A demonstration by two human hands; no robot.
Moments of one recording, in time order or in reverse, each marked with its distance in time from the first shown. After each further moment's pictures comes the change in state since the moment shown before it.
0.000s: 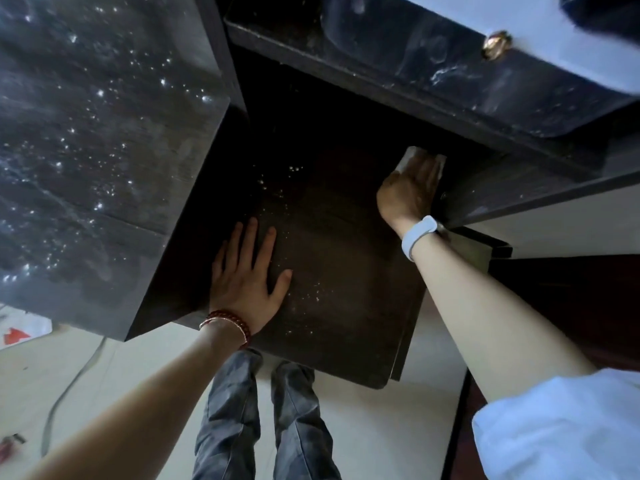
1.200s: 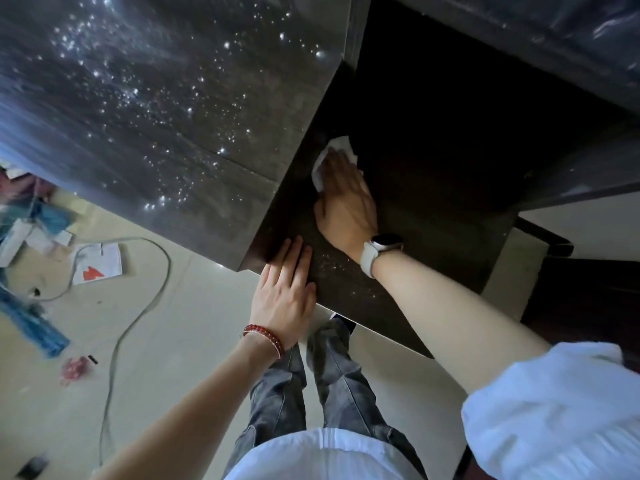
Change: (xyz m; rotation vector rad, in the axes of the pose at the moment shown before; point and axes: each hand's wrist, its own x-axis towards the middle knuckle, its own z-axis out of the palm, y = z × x) left_hand -0.080 -0.030 -0.015 0.000 -0.012 0.095; right_hand -0.114 -0.095 0.080 -0.076 -0.128 -0.768
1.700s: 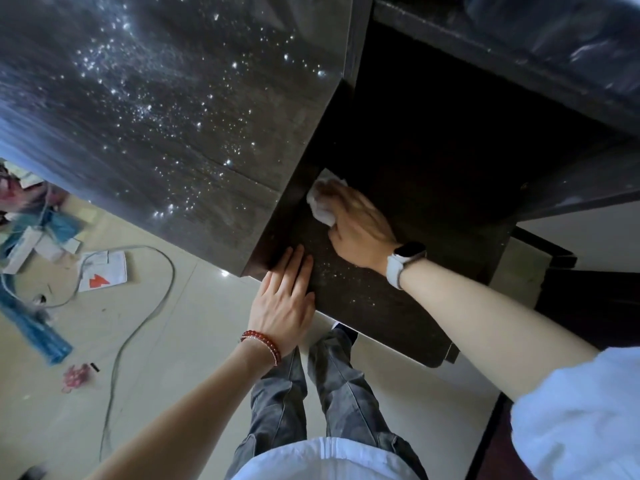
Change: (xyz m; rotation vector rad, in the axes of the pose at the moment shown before) left_hand -0.002 -0.004 0.000 0.100 -0.053 0.016; right_hand -0.013 0.020 -0.017 0.061 -0.131 -0.173
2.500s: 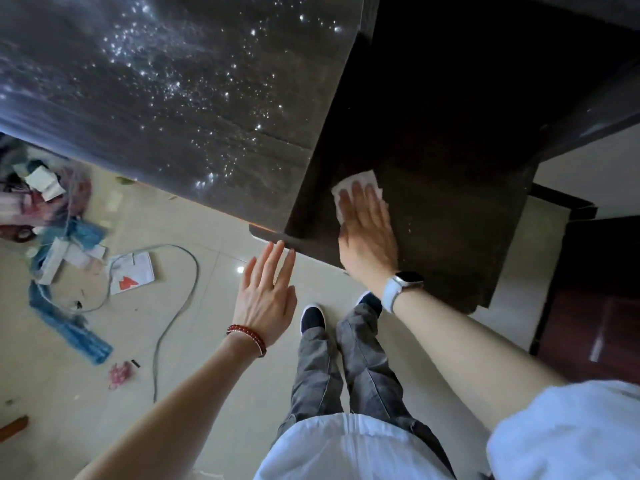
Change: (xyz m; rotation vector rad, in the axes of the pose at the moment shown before) left_hand -0.056 -0.063 -0.004 -0.100 -0.033 -0.001; right_hand -0.055 -0.063 0.063 -0.118 0.112 0.351
